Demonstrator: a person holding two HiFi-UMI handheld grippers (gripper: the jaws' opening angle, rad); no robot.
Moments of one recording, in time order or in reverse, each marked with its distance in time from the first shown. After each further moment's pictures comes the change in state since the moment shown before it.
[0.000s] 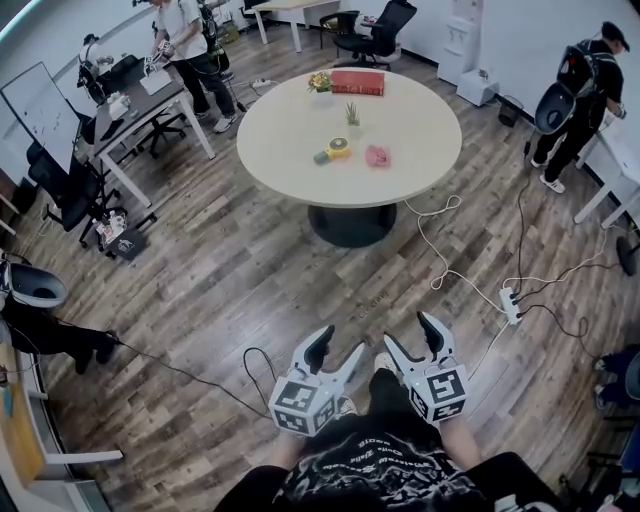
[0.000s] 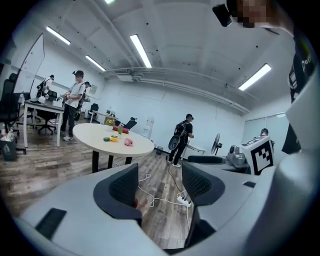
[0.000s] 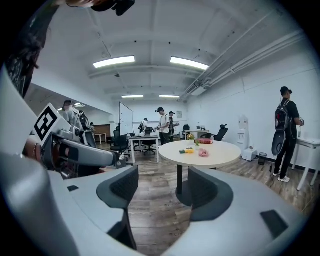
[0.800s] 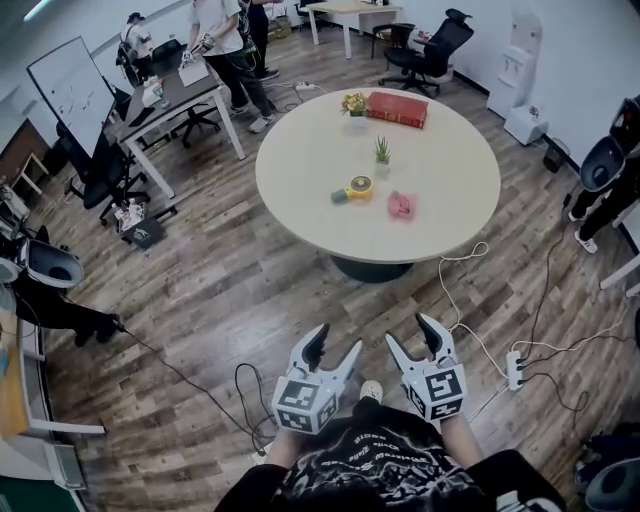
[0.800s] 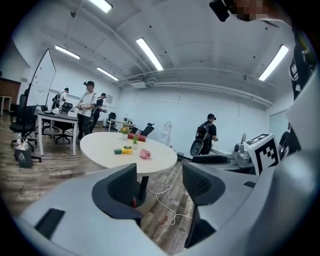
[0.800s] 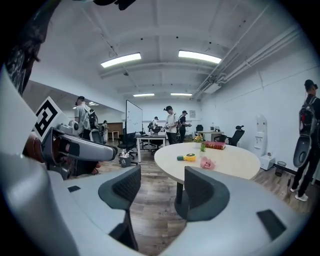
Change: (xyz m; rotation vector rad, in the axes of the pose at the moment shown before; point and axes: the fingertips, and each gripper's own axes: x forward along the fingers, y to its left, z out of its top) left arm 0.169 0.079 0.077 -0.006 -0.071 0.232; right arm 0.155 -0.146 0.049 -0.087 0.009 0.161
